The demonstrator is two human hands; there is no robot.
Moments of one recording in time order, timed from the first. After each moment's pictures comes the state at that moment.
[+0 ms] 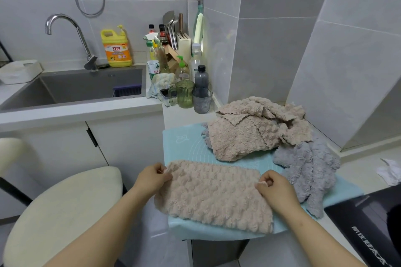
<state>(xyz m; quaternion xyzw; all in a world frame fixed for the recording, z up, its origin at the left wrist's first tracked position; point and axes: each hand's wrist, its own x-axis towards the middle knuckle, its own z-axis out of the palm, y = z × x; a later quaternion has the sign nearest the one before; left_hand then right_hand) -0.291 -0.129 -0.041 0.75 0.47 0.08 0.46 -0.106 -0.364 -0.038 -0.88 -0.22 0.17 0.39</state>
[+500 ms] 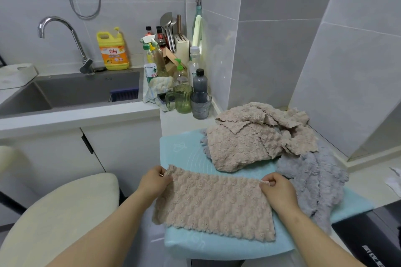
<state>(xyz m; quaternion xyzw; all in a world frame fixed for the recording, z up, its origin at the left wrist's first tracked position) -0.256 -0.108 -0.051 0.74 0.50 0.06 0.45 -0.073 -0.338 -0.052 -0.87 -0.14 0.16 0.44</state>
